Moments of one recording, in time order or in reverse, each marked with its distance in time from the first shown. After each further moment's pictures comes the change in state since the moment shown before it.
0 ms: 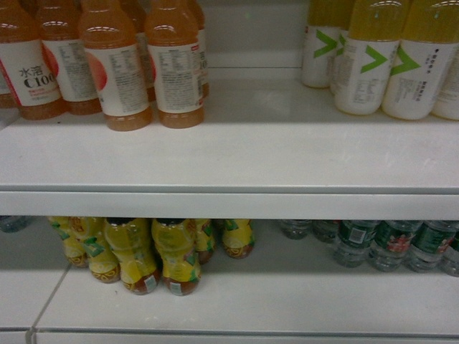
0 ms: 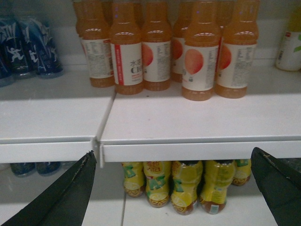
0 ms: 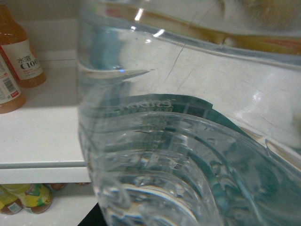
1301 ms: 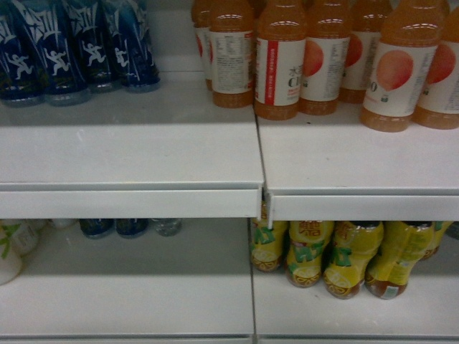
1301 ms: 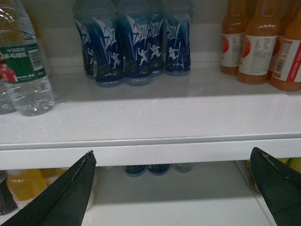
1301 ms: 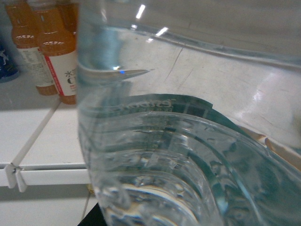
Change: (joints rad) left arm 0.000 0.000 0.000 0.001 0.000 0.000; right arm 0.000 0.000 0.000 0.000 0.000 0.000
